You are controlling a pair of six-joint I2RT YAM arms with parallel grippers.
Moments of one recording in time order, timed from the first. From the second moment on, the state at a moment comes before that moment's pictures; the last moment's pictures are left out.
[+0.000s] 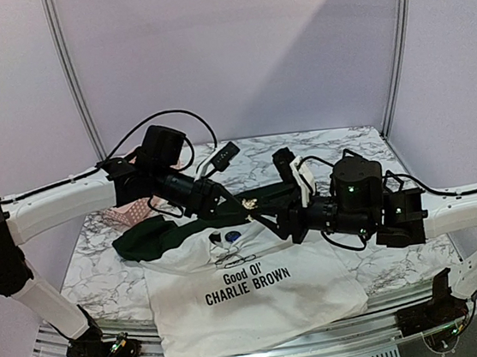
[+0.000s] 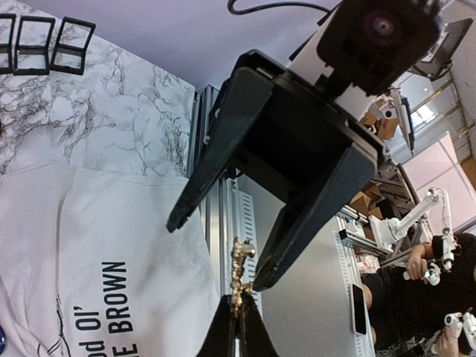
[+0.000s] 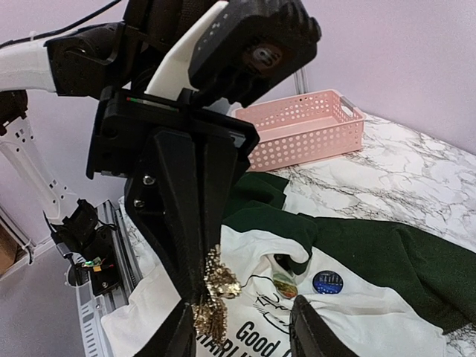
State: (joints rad) left arm -0.76 1.56 1.24 -0.34 1.05 -0.14; right arm 1.14 1.29 0.84 0.25 0.09 0.30
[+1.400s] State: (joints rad) left arm -0.78 1.53 1.24 -0.31 1.06 -0.08; right arm 1.03 1.29 0.78 0.42 -0.30 0.44
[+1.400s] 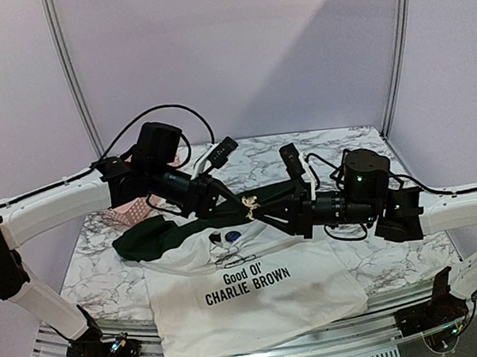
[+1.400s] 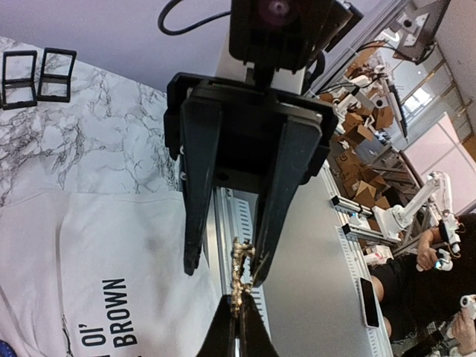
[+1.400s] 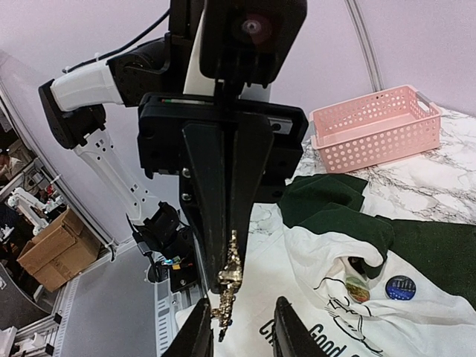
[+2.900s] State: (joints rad) left arm -0.79 1.55 1.24 -0.34 1.07 -0.09; right arm 1.01 1.25 0.72 0.48 -0.29 0.51
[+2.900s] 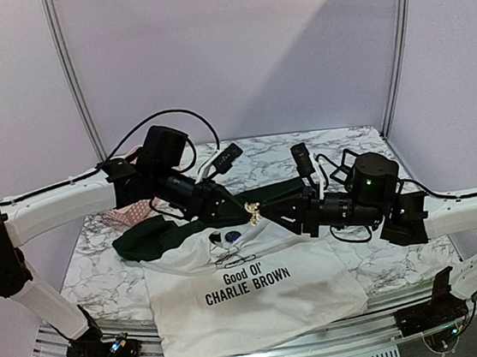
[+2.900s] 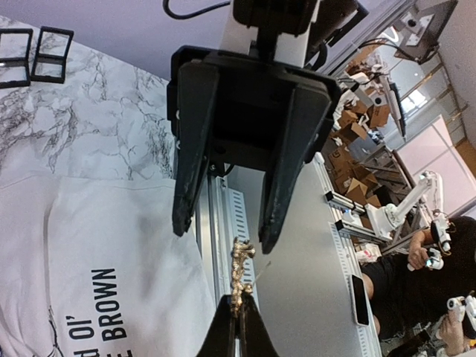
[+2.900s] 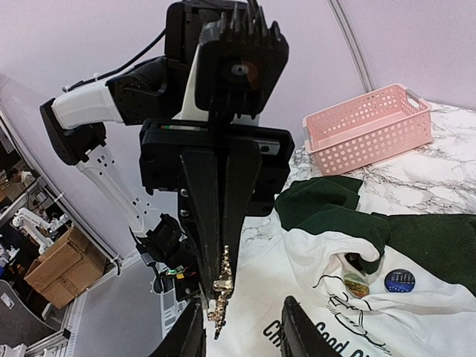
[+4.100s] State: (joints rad) left arm -0.79 1.57 1.24 -0.36 1.06 -0.10; right arm 1.02 1.33 0.72 0.52 -0.35 0.50
